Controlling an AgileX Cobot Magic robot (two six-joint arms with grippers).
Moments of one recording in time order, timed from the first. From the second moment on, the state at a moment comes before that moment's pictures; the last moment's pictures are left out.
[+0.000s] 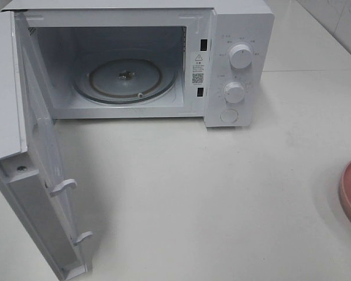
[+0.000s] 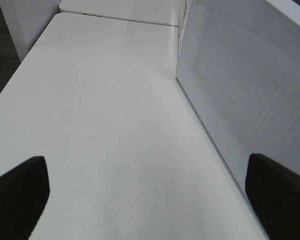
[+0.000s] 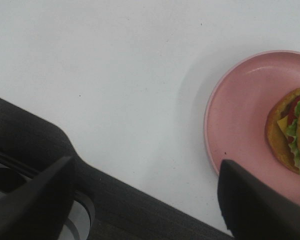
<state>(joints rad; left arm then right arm) 0.04 0.00 -0.52 -0.01 1.08 -0.08 0.56 0.63 -0.57 -0.18 1.03 0.19</state>
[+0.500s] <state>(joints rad) 0.04 0.00 -0.52 -0.01 1.08 -0.08 0.48 0.25 -0.57 -0.11 1.09 0.05</state>
